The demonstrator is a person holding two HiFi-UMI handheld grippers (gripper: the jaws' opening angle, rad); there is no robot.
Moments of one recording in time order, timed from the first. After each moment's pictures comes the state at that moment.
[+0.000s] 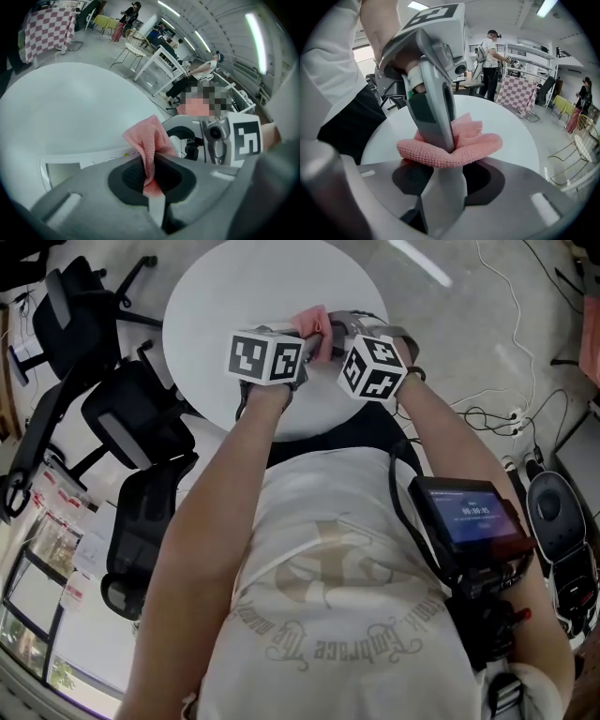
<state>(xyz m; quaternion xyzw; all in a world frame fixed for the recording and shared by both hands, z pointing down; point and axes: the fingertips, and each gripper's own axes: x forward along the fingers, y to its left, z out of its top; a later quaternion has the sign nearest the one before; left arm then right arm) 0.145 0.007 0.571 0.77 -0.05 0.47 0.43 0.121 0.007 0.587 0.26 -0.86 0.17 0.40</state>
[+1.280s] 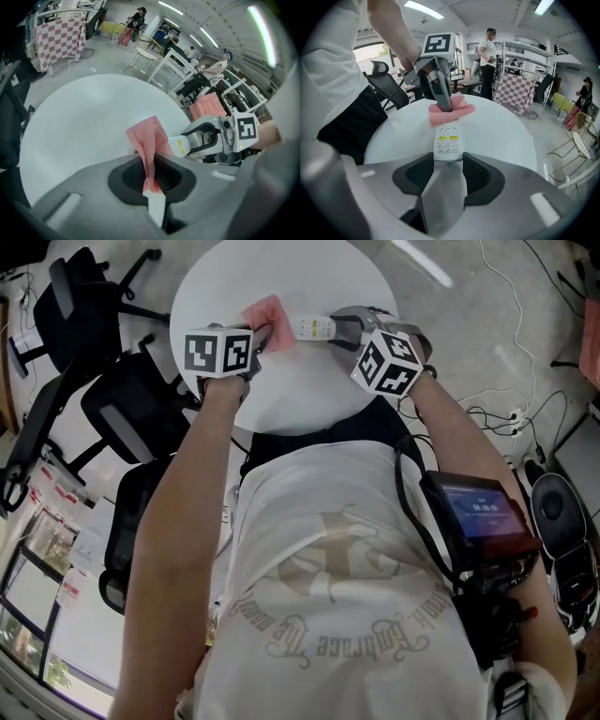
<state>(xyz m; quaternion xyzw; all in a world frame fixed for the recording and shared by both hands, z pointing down) 0.048 -0.062 0.579 0.76 -0.11 0.50 0.40 0.121 0.007 0.585 0.27 -0.86 0.18 0.40</state>
